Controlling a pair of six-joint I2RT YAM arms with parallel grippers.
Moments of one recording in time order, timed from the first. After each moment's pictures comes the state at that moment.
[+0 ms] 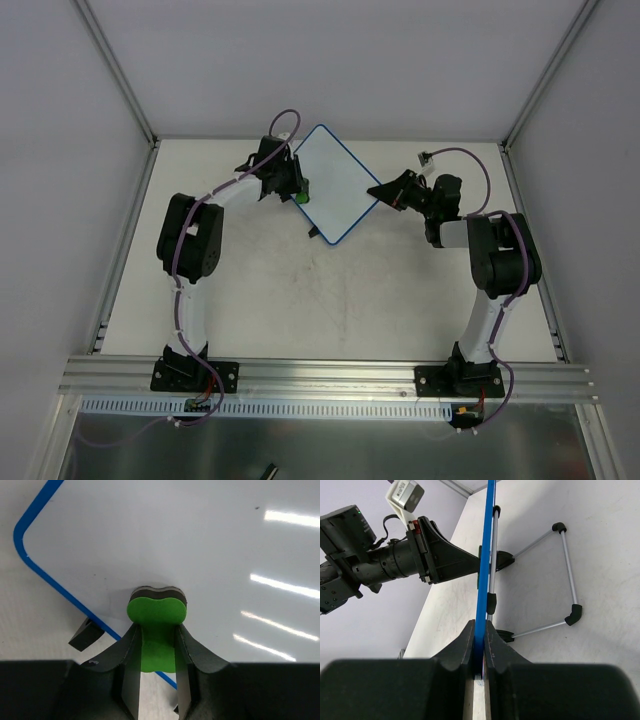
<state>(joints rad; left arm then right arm) -0.37 2.12 1.58 -0.19 0.15 -0.44 0.15 1.94 0.92 0.94 -0.77 0.89</state>
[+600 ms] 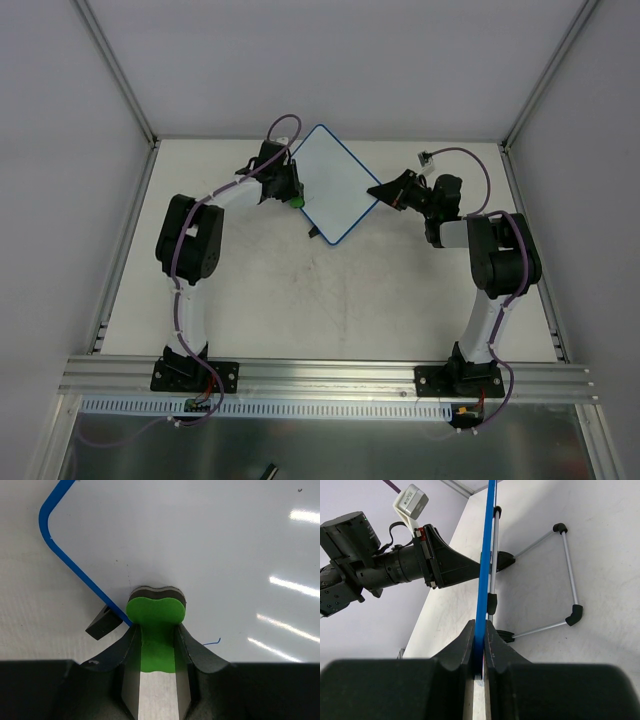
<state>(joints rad) -0.36 2.10 1.53 -0.20 0.09 -0.43 0.15 1.94 0.92 0.94 -0.77 0.88</state>
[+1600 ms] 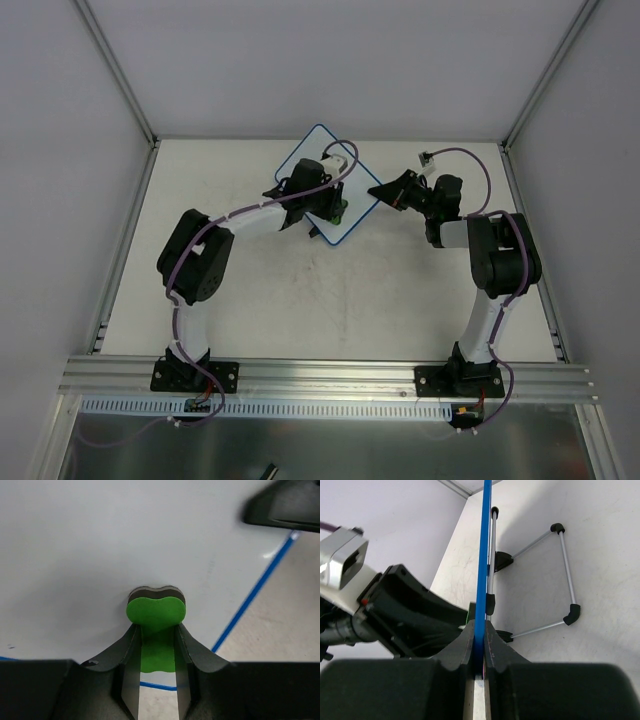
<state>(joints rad) -0.59 1.98 1.38 -0.01 0.18 -0.16 0.14 1.94 0.92 0.94 -0.77 0.89</state>
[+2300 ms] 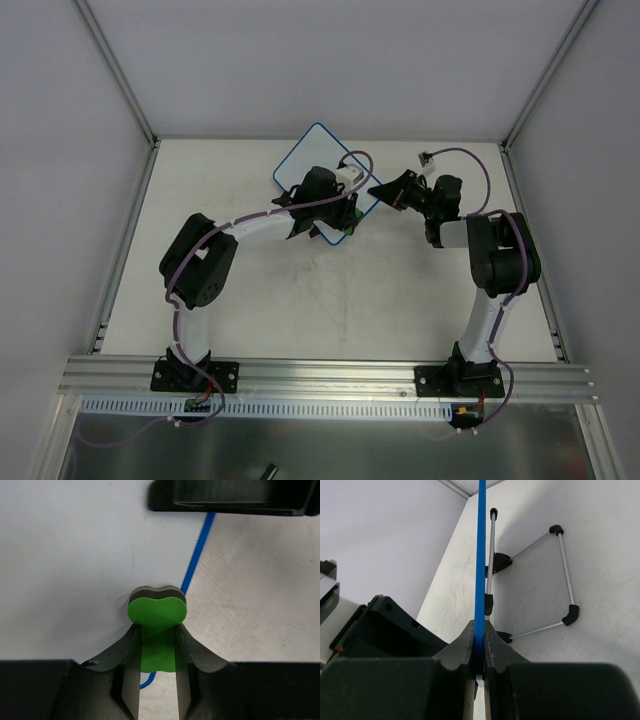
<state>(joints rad) -0.68 1.96 1.35 0.02 0.22 -0.11 0.14 1.95 0.92 0.96 -0.77 0.88</state>
